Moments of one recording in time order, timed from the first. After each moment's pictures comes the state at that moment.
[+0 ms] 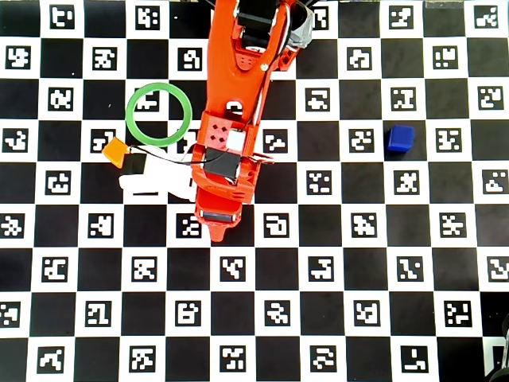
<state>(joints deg) 15.9 86.2 115.0 52.0 -8.5</state>
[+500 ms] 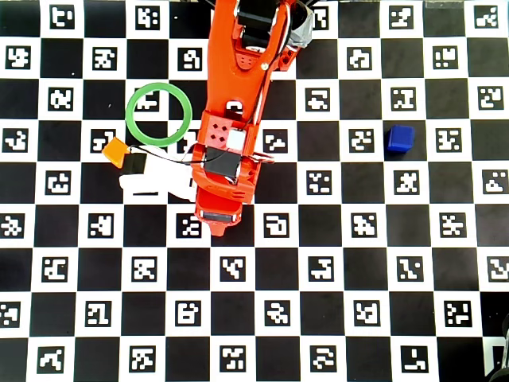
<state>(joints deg) 15.6 86.4 115.8 51.2 -9.0</state>
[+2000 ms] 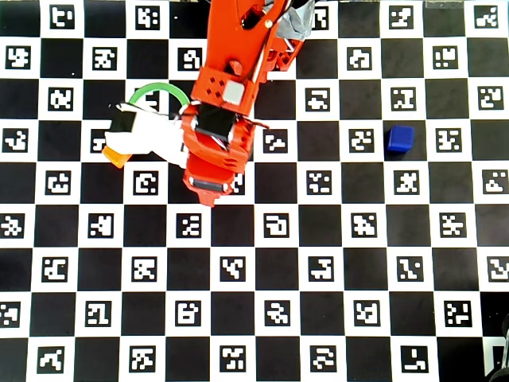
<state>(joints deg) 25.3 106.7 115.9 70.6 -13.3</state>
